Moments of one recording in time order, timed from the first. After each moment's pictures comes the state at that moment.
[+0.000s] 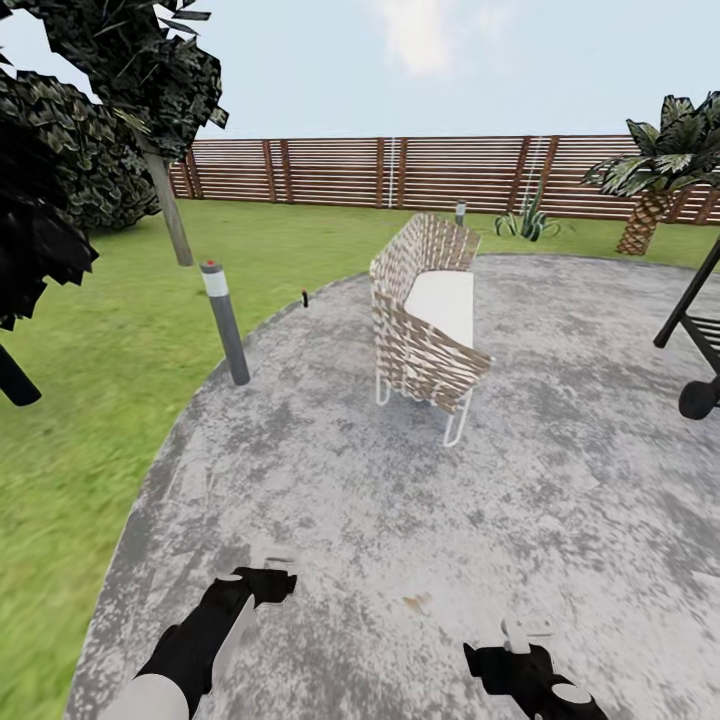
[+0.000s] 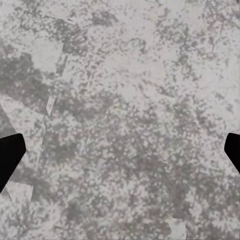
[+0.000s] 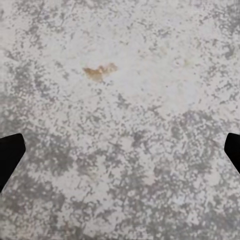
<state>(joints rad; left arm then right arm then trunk) -0.52 -0.05 -0.09 -0.69 0.01 0.42 0.00 0.01 0.00 0.02 -1.42 0.00 0.61 0.00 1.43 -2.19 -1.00</state>
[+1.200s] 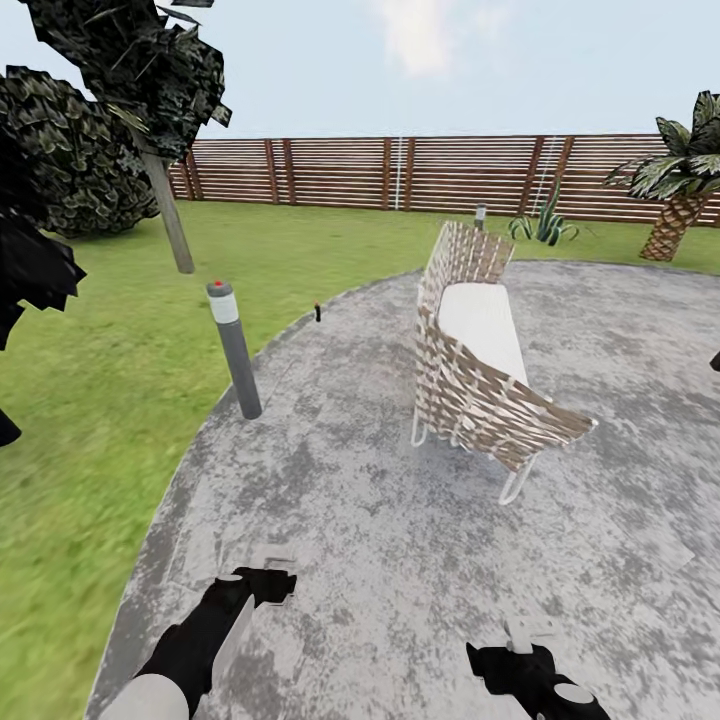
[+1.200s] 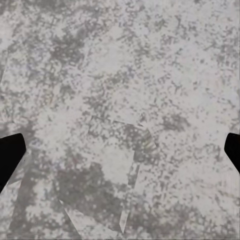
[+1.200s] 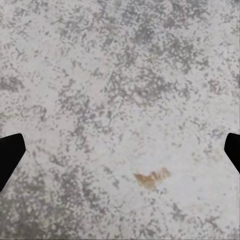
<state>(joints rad) -0.52 -0.05 -0.09 -0.69 0.01 0.42 0.00 0.01 -0.01 0.01 -1.42 0.00 0.61 0.00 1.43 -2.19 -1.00</state>
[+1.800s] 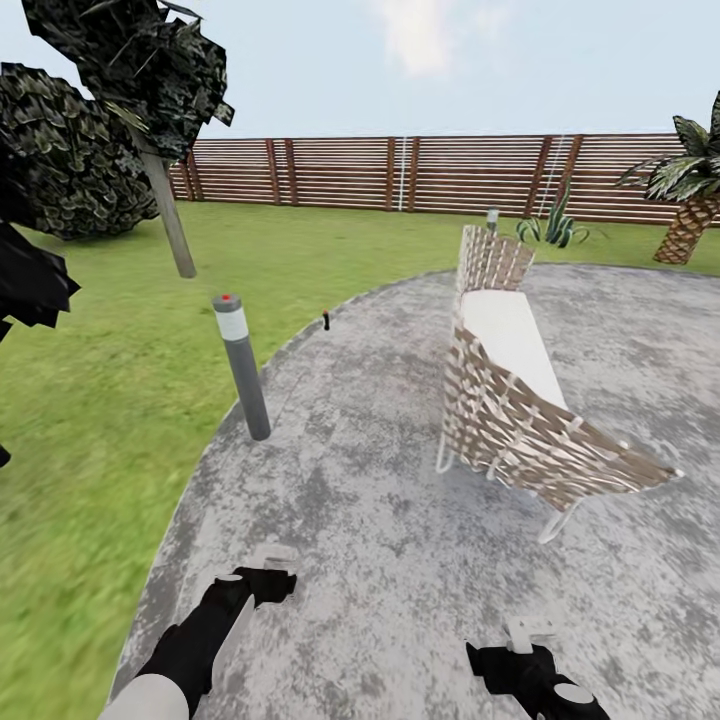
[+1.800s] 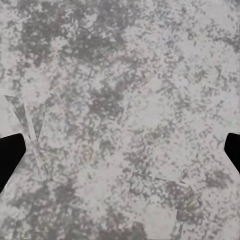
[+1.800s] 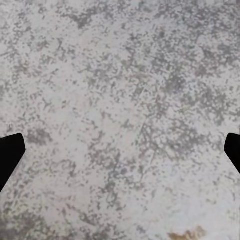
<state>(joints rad) -0.52 -0.05 -0.09 -0.69 0.01 0.42 0.00 0.01 -0.01 0.01 -1.42 0.00 0.61 0.00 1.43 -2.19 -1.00</state>
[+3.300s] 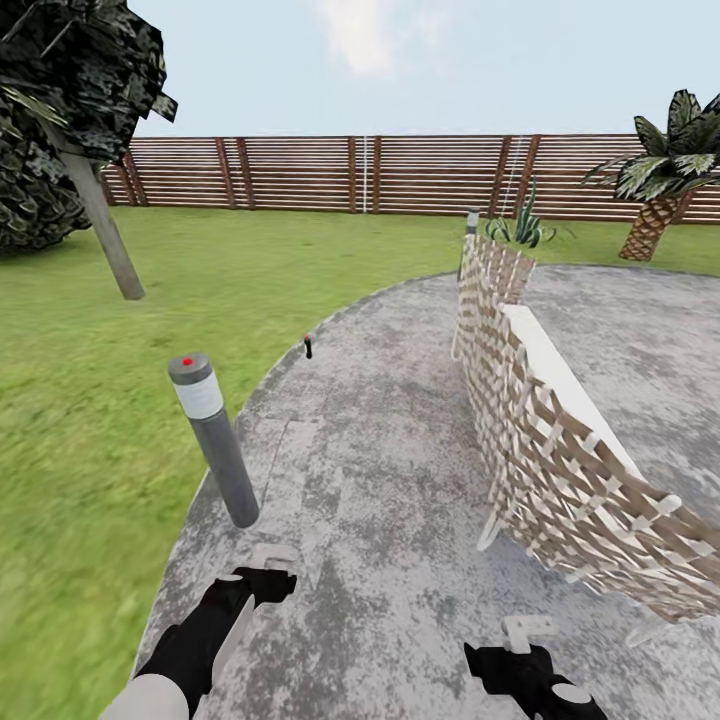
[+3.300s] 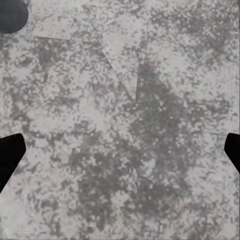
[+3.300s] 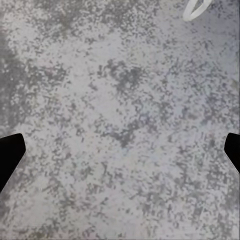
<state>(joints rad) -0.52 -0.05 -0.09 -0.69 0.01 0.42 0.00 0.01 0.00 0.01 -1.42 0.00 0.61 0.00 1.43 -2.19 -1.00</state>
